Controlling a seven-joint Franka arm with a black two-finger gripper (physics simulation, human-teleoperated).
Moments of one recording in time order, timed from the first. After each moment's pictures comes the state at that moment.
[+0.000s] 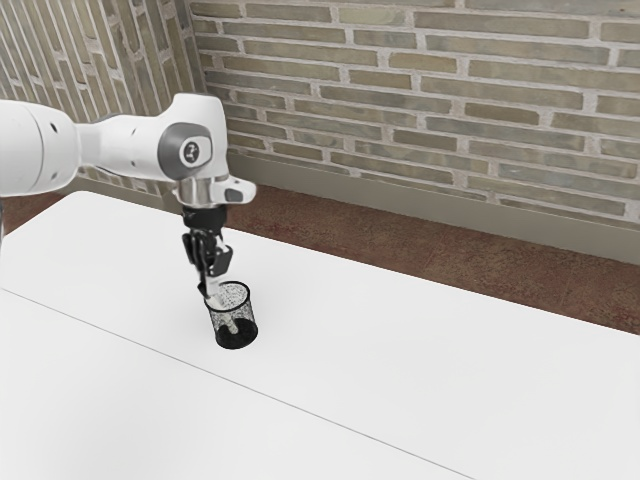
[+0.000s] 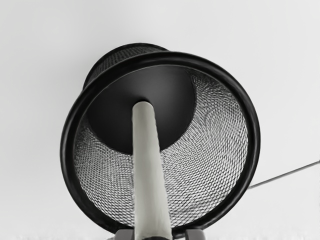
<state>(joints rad) 0.26 0.42 -0.21 -1.64 0.03 1.72 0.37</state>
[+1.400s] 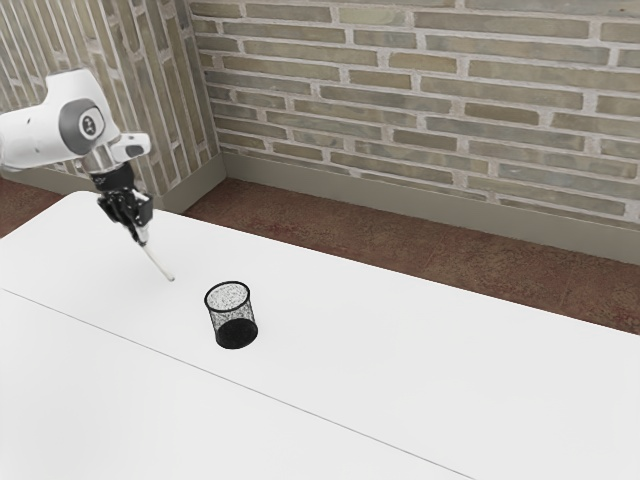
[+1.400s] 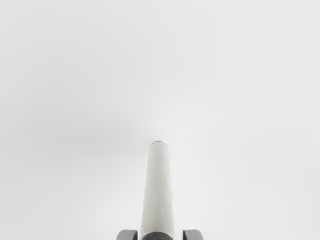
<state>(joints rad) 0.60 0.52 -0.23 -1.45 -0.03 1.89 0.38</state>
